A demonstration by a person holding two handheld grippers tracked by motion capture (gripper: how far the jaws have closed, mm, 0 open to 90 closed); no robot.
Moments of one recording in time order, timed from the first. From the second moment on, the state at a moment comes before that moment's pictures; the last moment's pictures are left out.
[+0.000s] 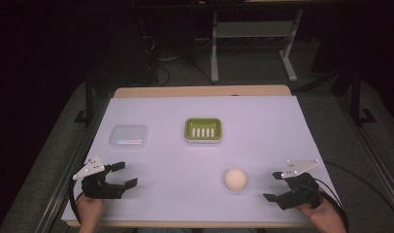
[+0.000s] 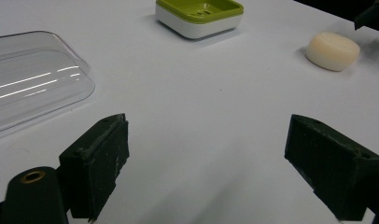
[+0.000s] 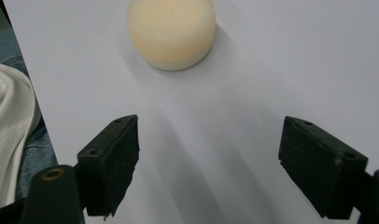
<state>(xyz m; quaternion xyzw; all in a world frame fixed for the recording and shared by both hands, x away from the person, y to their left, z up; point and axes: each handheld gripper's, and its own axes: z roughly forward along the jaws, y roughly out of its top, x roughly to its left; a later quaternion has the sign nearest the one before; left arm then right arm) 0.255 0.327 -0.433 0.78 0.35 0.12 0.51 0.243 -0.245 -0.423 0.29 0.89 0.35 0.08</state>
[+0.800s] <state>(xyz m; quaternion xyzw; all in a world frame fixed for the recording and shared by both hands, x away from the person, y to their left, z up) 0.255 0.326 -0.432 0.78 0.35 0.12 0.50 0.246 -0.233 -0.418 0.28 0.89 0.34 0.08</state>
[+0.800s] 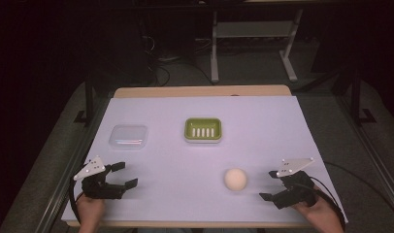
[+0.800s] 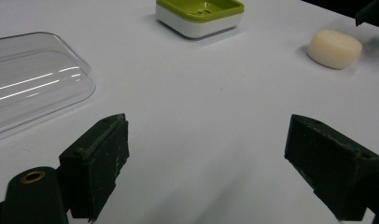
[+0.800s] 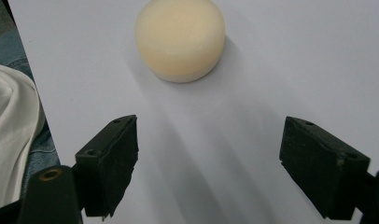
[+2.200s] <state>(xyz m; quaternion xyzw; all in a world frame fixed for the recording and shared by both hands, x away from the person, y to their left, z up) 0.254 0.327 -0.433 0.78 0.35 0.13 0.50 0.290 -0.169 -0.401 0.21 0.93 0.31 0.05</state>
